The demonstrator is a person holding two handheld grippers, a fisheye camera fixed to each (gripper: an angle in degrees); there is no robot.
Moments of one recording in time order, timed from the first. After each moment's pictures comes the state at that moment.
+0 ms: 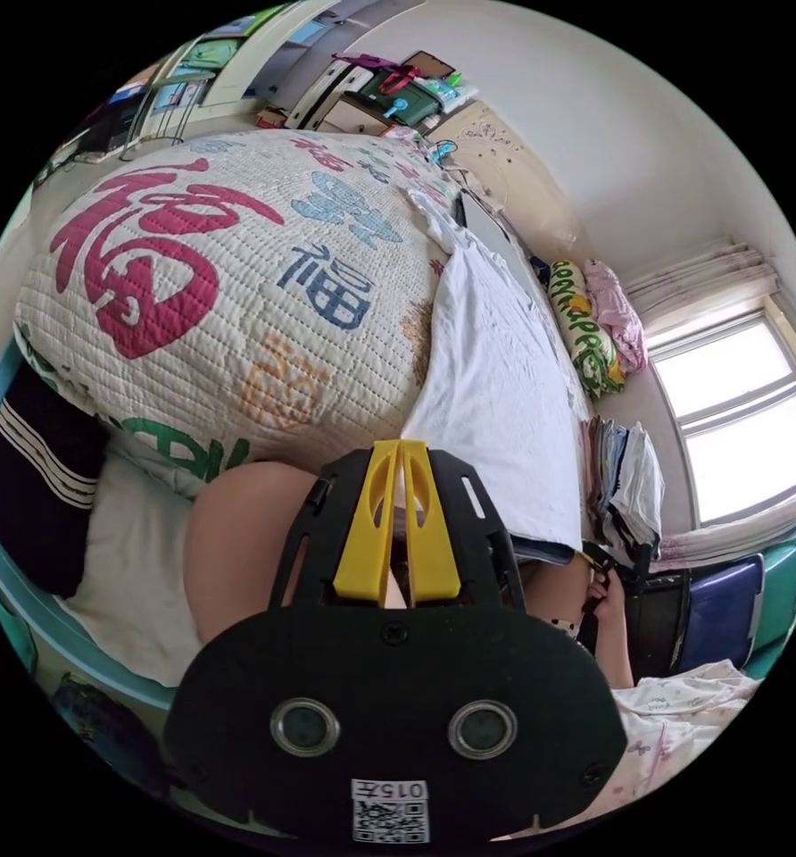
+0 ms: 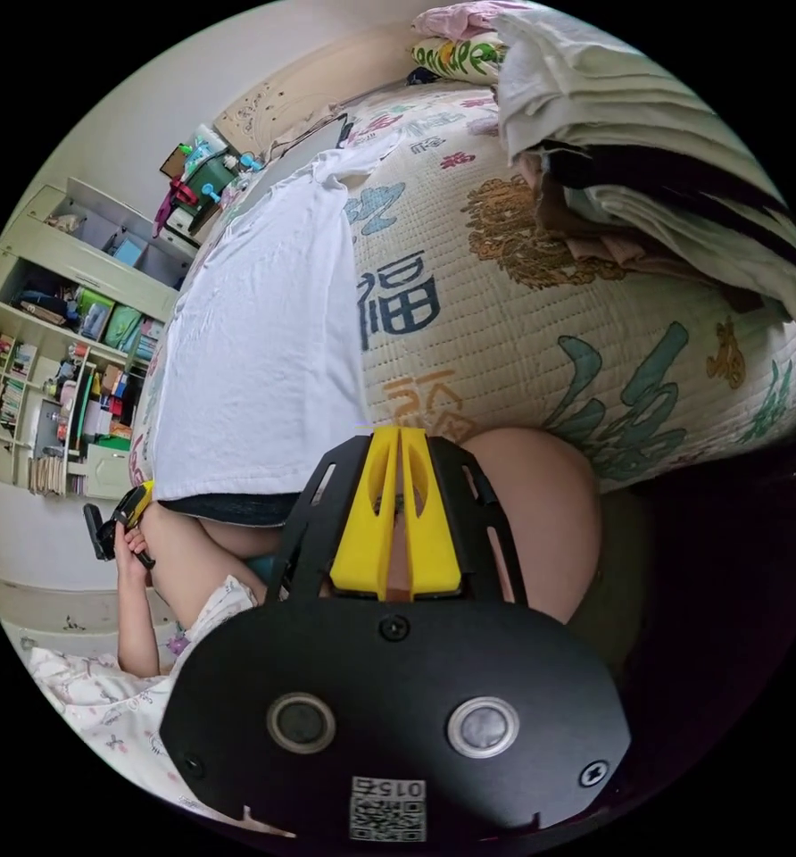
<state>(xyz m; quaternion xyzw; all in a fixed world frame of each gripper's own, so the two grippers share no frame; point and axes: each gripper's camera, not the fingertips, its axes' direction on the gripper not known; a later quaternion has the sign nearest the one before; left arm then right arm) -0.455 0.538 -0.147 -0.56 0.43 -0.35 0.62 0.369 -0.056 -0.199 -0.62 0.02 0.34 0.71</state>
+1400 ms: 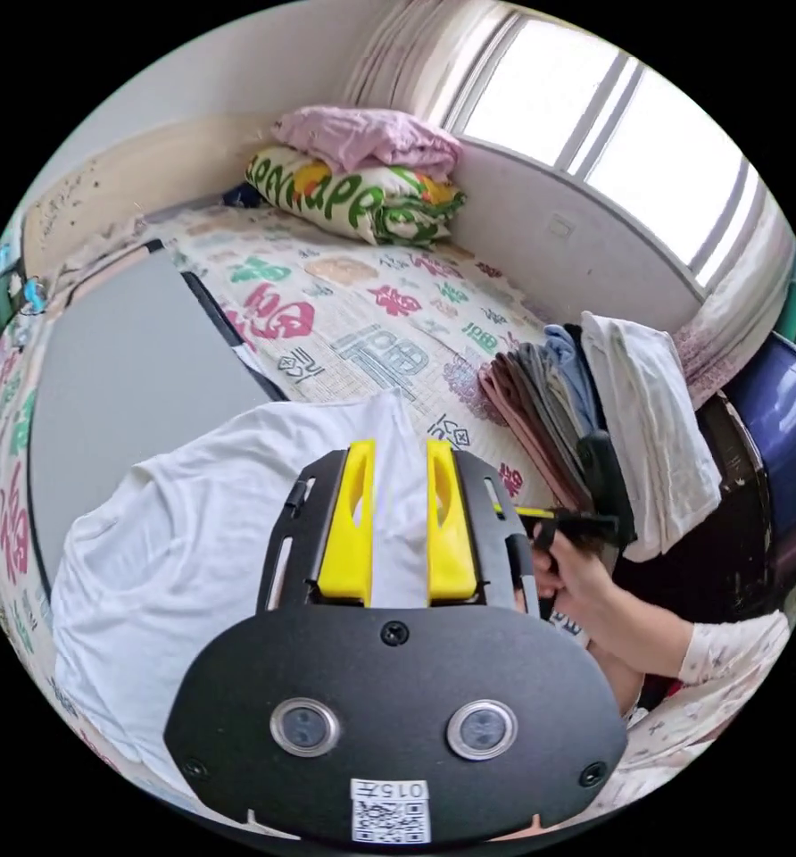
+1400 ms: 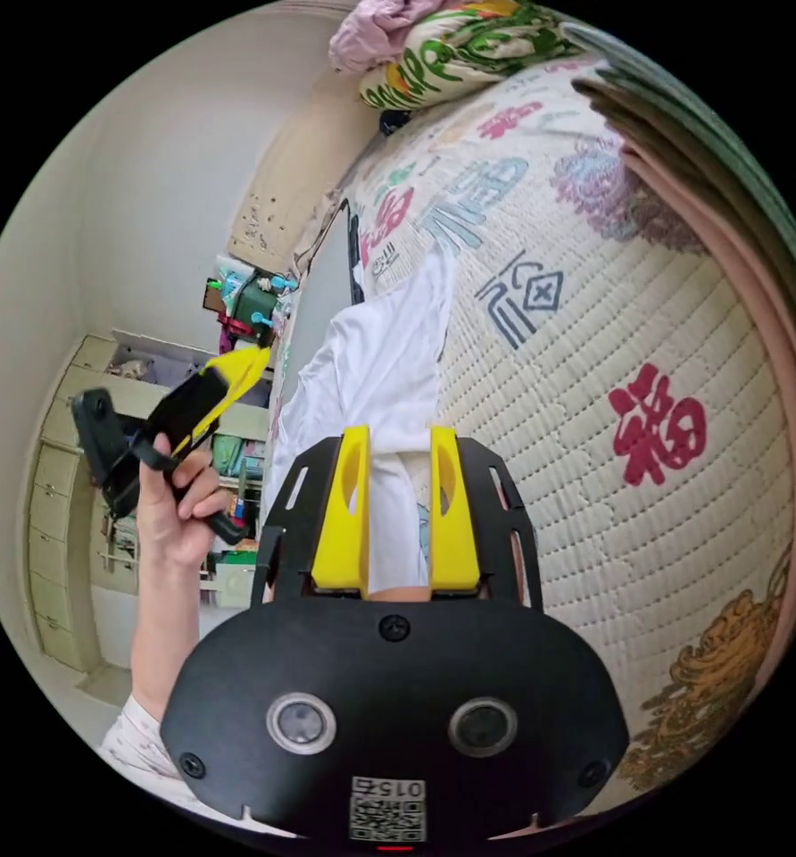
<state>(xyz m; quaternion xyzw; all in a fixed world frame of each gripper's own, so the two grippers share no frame) 0.278 -0.193 0.290 -0.37 0.71 0.04 0.59 0.629 -0.085 0.209 -0.46 -0.05 0.55 0.70</state>
